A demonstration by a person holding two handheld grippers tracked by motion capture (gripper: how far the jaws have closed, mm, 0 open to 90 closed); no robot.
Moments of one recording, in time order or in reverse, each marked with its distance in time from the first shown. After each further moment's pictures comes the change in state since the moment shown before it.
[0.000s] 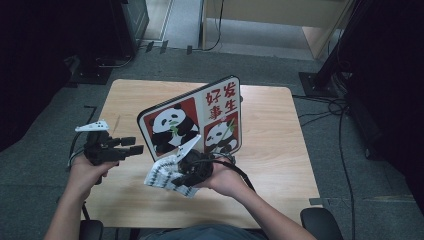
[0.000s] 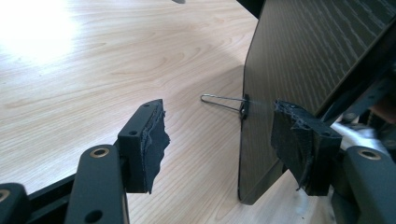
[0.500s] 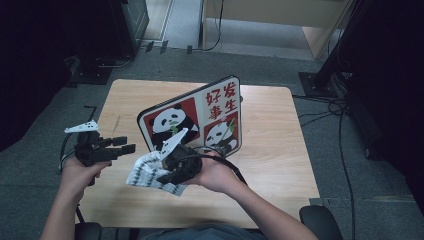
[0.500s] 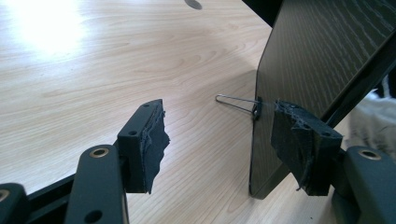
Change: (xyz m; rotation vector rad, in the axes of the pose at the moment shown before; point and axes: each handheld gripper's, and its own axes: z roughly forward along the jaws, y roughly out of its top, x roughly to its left) left arm 0.009 -0.007 -0.018 -0.030 0.046 -0.034; right arm 0.023 0.044 -0.016 -0.030 0.031 -0.090
